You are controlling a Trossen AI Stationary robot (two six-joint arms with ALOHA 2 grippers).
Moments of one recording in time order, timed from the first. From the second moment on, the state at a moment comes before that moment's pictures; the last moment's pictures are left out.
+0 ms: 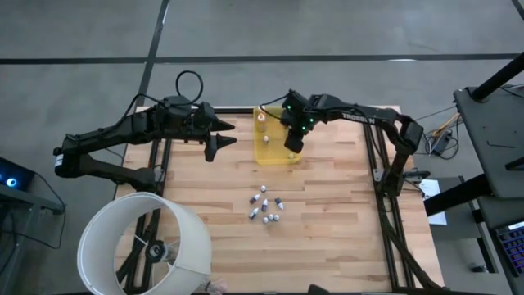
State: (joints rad) left arm 0.25 1.05 1.22 -0.52 0.08 -0.21; right arm -0.49 1.80 1.46 -0.84 -0.12 -0.08
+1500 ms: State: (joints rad) left arm 0.25 1.05 1.22 -0.52 0.06 -0.22; right arm -0.50 1.86 1.34 -0.68 -0.07 0.03
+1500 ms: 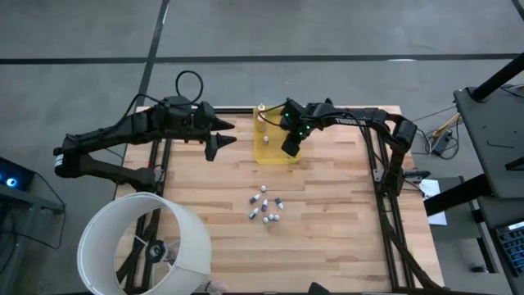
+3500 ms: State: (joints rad) left arm 0.25 1.05 1.22 -0.52 0.06 -0.24; right arm -0.49 1.90 1.30 -0.68 -0.06 0.06
